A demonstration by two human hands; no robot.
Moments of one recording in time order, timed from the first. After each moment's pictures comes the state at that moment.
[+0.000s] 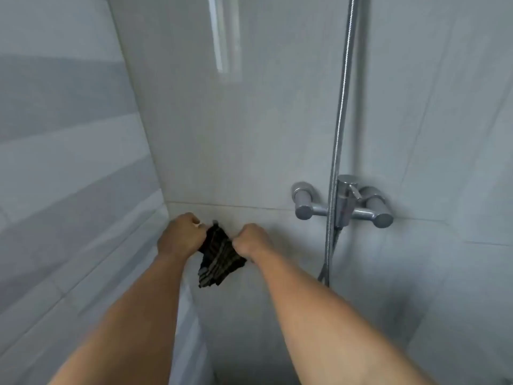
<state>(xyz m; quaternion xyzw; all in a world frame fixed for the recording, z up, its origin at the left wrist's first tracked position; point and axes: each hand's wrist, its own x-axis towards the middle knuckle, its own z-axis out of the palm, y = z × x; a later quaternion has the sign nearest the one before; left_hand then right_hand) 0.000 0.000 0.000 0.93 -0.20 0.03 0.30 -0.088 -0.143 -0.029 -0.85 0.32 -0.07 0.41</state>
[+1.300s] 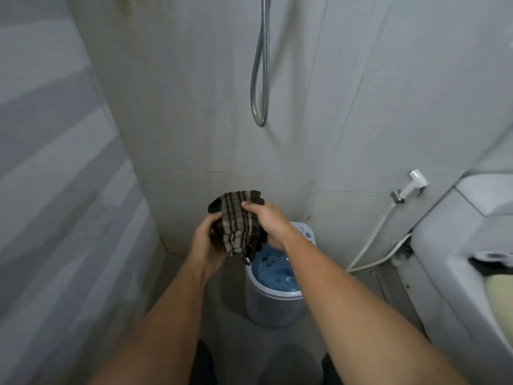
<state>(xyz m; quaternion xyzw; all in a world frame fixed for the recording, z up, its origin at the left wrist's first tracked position) -0.329 0.054 -0.462 0.47 -0.04 -0.46 0.75 -0.405 -0.074 -0.437 -0.56 0.32 -0.14 0.75</state>
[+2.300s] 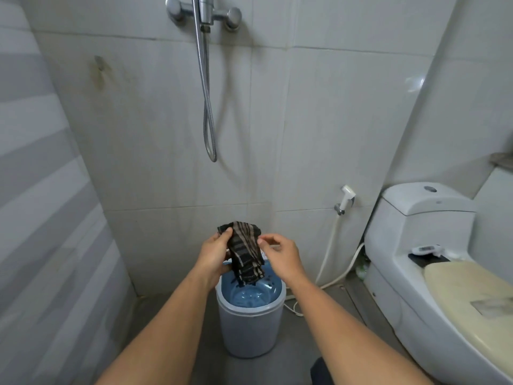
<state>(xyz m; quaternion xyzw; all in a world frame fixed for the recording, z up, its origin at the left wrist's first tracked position) -0.438 0.034 -0.415 0.60 -0.13 -0.43 0.66 -0.573 -0.071 -0.452 -0.72 0.37 -0.34 0.47</state>
